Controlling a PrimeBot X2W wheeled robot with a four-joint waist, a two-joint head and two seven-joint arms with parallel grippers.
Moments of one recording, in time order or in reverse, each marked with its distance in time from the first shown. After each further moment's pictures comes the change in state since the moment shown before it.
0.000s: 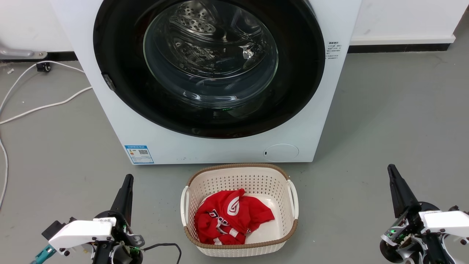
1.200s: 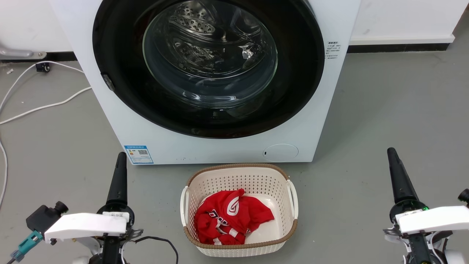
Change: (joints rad) left arm 0.029 -0.003 -0.032 -0.169 0.383 0.001 -0.133; right arm 0.046 0.001 0.055 -0.176 -0.550 0.000 -0.133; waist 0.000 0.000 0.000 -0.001
